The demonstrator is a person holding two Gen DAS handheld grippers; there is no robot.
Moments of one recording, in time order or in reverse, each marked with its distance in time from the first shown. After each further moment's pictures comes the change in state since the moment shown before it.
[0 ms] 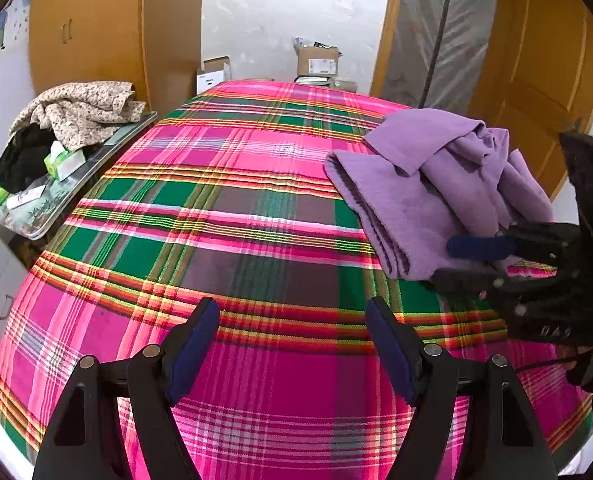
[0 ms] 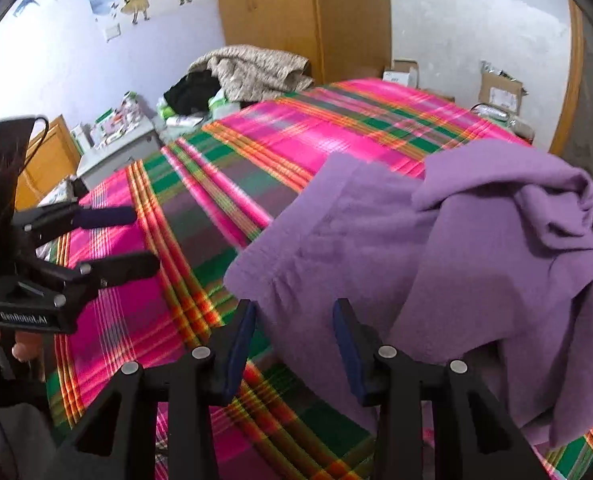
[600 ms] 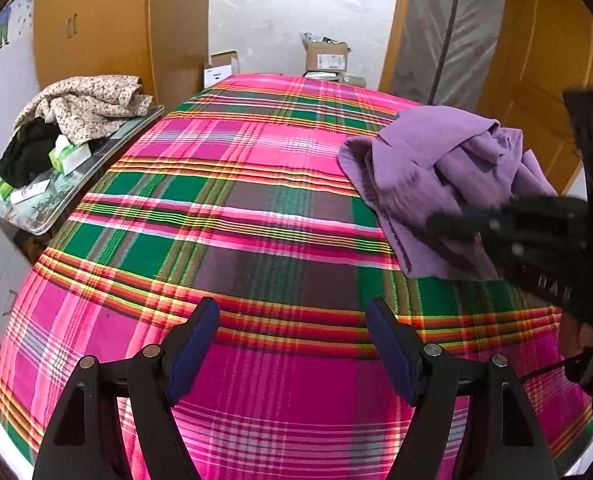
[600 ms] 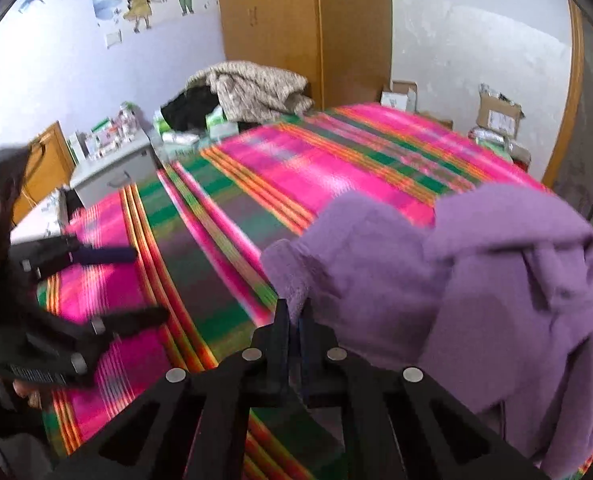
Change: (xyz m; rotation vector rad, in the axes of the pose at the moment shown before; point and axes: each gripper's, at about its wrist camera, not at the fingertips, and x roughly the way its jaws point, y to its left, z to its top) left arm 0.007 0.009 0.002 -0.018 0.013 0.029; right arm 0.001 0.017 0.039 -0.023 -0.104 -0.033
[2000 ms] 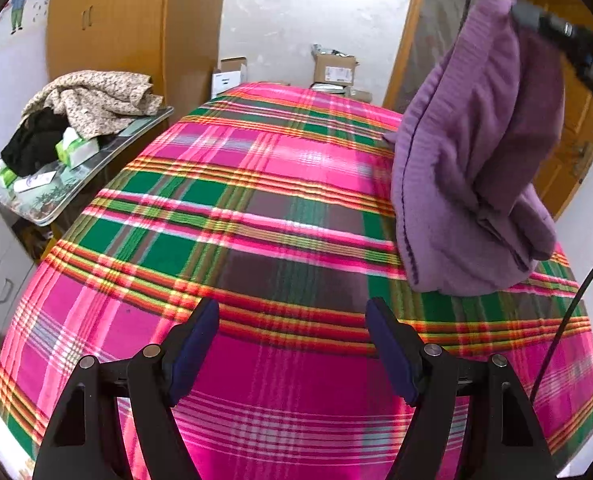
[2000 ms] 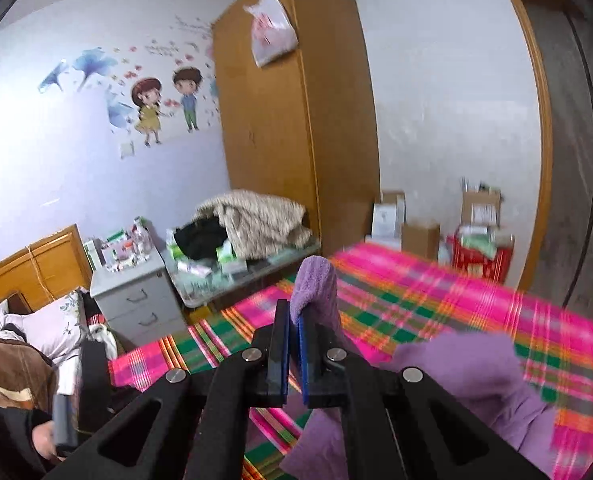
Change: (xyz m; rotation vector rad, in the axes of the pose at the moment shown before) left arm -0.017 0.013 -0.001 -0.051 -0.037 -0.036; right arm -0.138 0.002 0.080 0.048 -0.412 -0.001
